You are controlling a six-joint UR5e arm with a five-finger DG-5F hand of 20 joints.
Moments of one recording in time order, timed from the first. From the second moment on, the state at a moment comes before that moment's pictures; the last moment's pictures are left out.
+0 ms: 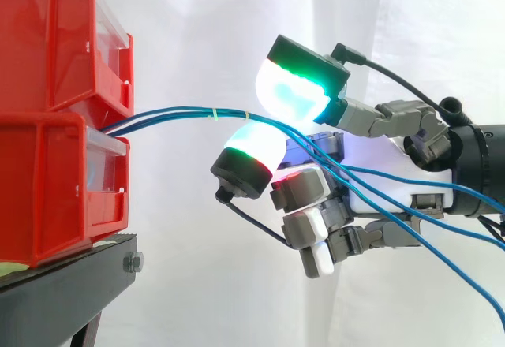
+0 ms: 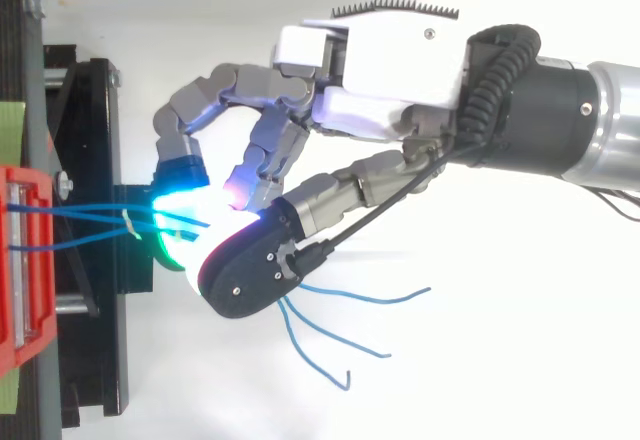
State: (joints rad) arm 0.10 -2.29 -1.18 -2.82 -1.39 -0.01
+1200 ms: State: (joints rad) arm 0.10 -2.29 -1.18 -2.83 -1.39 -0.01
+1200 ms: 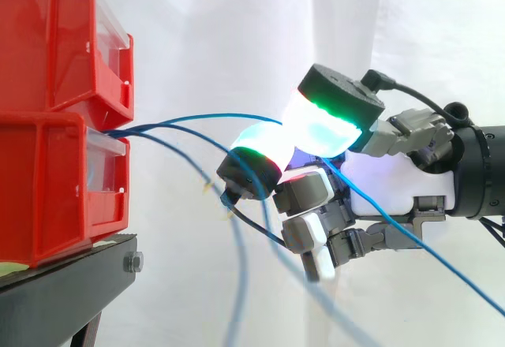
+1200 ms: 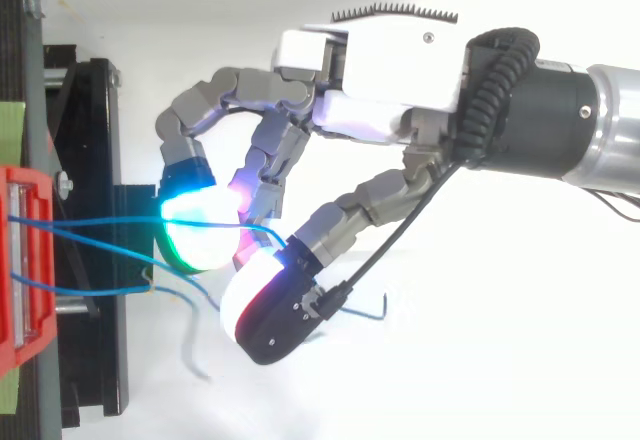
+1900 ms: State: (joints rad) arm 0.10 -2.29 -1.18 -2.83 -1.39 -0.01
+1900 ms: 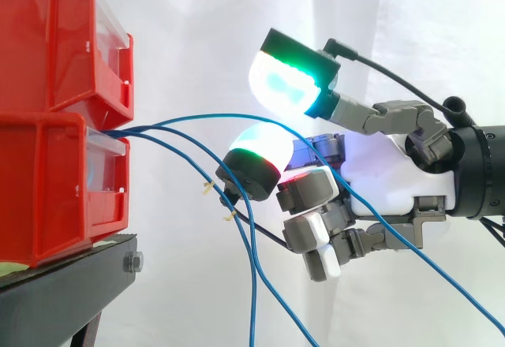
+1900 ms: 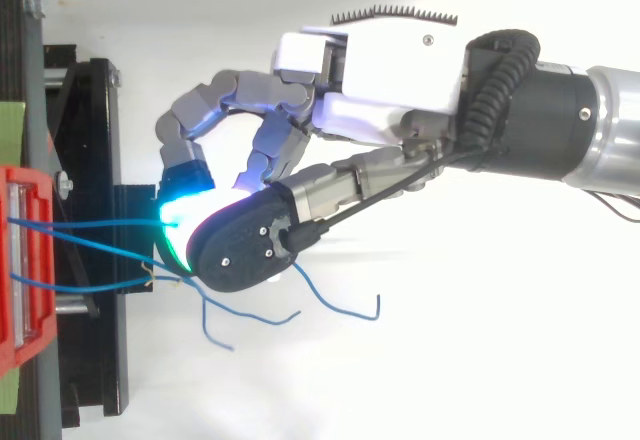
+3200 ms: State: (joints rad) arm 0.10 -2.29 -1.18 -2.83 -1.38 0.01
